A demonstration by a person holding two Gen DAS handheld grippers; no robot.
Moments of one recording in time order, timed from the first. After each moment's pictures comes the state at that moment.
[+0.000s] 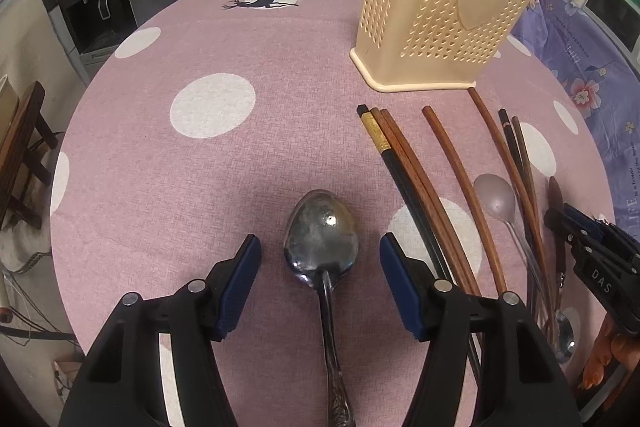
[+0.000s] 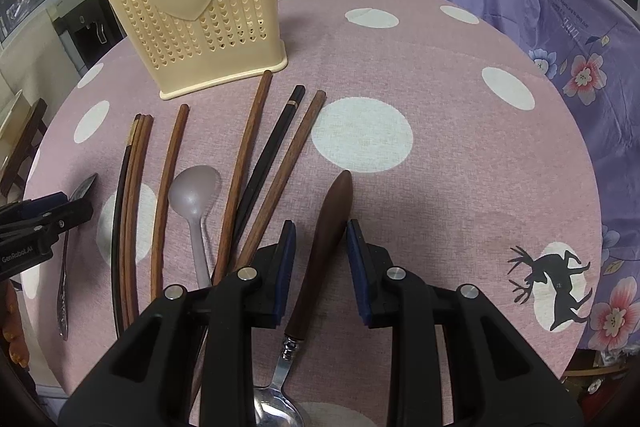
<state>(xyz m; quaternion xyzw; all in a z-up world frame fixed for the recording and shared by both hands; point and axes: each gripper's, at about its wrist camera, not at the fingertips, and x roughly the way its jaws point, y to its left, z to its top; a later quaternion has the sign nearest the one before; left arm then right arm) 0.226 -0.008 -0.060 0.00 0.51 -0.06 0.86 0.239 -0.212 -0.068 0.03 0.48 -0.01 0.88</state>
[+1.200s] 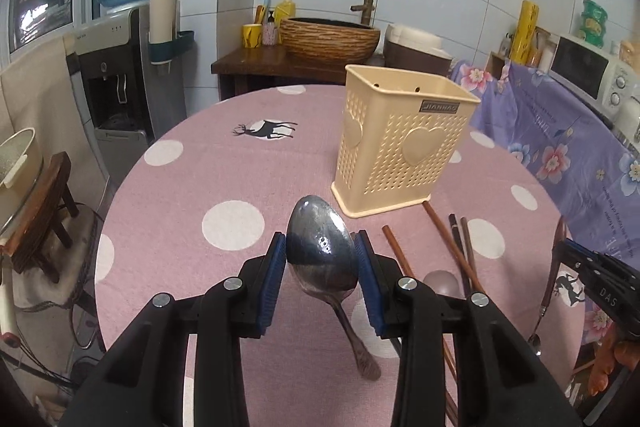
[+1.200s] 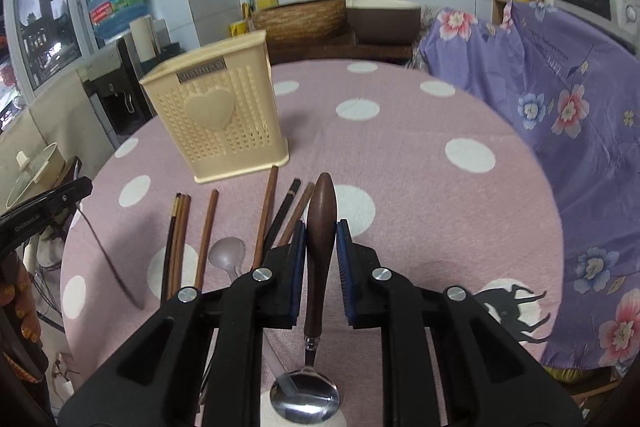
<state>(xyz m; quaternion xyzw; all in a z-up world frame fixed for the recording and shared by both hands) 0.197 -0.001 0.019 -0.02 0.34 -0.08 0.94 0.189 -0.246 0.002 0.06 0.34 0.01 0.94</state>
